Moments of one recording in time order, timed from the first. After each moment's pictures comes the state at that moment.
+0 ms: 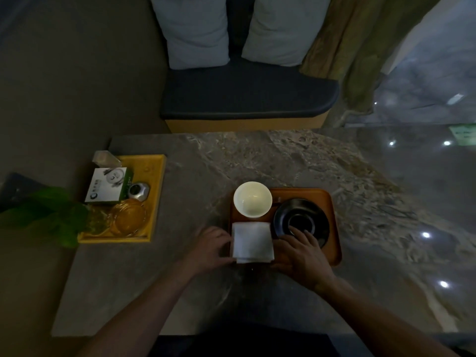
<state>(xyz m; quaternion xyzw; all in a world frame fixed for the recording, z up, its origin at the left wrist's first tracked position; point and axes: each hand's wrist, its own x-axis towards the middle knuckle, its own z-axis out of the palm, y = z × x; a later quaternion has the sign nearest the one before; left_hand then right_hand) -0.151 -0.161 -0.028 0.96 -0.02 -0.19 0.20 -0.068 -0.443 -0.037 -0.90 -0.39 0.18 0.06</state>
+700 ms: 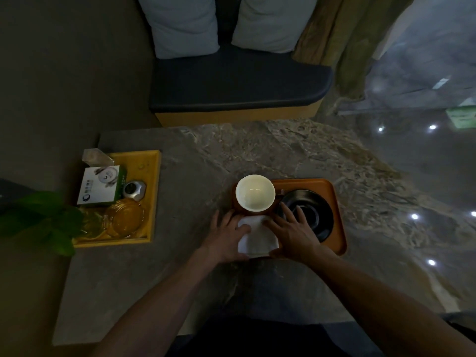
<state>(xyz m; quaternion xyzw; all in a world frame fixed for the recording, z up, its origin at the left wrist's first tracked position) -0.119 -0.178 -0.047 0.95 -0.08 -0.29 0.09 -0.042 -0.392 -0.041 -0.88 -0.40 0.24 -0.04</state>
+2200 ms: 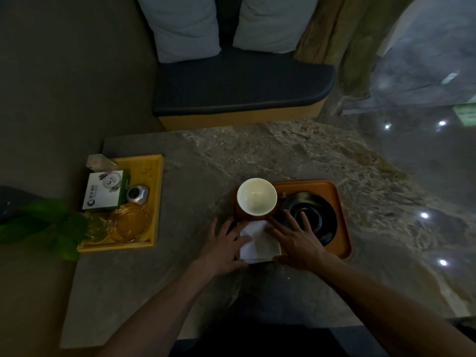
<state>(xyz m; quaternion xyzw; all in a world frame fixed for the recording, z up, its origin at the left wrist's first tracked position) -0.139 -0.168 -0.057 0.96 -0.12 -0.26 0.06 -0.047 -0.403 -0.051 -0.87 -0.42 0.25 -0.04</state>
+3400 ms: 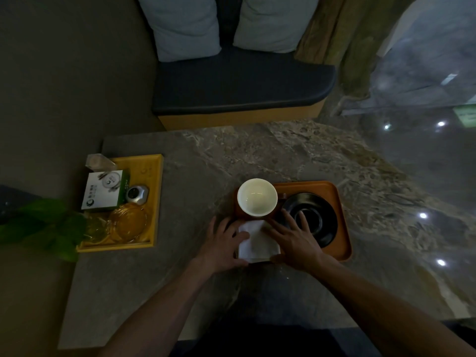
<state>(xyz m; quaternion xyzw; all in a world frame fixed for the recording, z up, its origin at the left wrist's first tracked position) -0.133 -0.164 -0.060 0.96 -0.09 -0.25 0.09 -0.048 -0.396 -0.051 -0.88 -0.42 0.24 -0.02</state>
